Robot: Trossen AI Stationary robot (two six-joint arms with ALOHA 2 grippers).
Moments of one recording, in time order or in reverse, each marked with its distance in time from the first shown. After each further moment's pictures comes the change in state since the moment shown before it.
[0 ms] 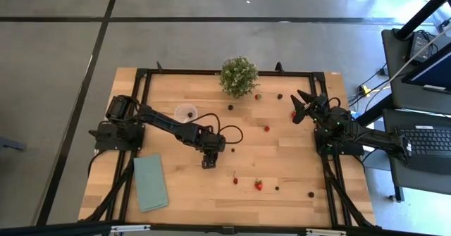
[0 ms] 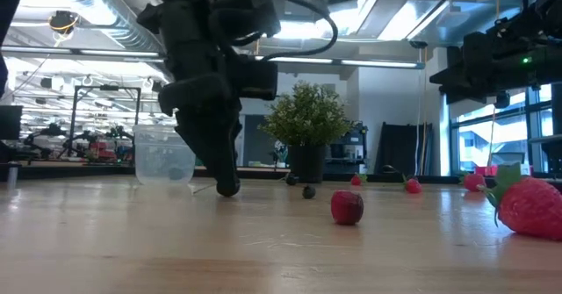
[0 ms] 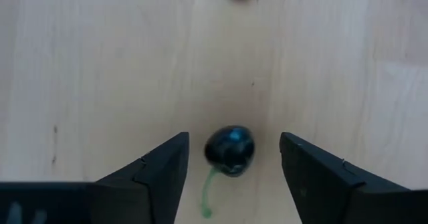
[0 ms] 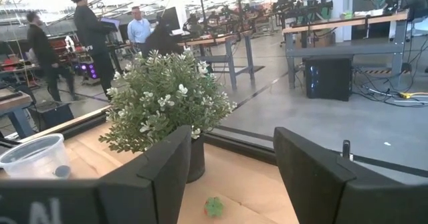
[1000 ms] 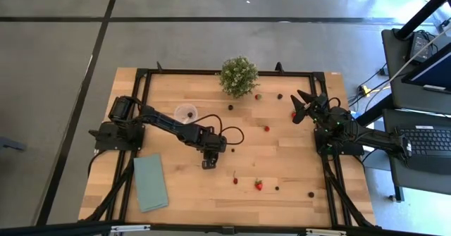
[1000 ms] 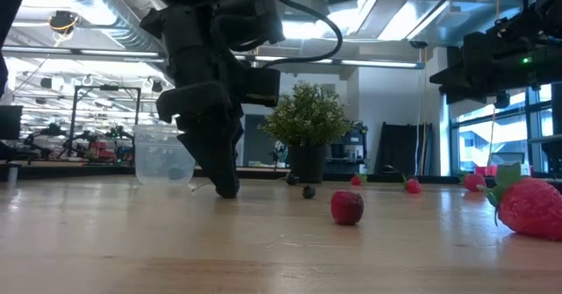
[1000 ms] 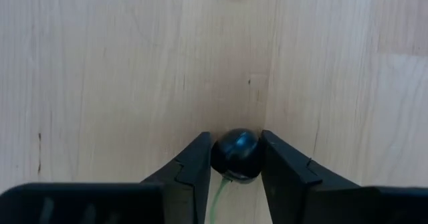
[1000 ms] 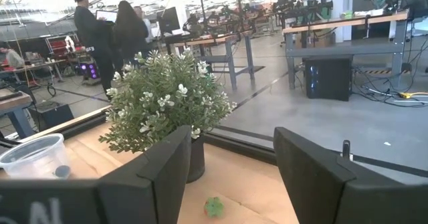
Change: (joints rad) left arm -0.008 0.046 0.005 -0.024 0.024 0.011; right arm 0.000 0.000 0.000 0.000 0.000 0.000
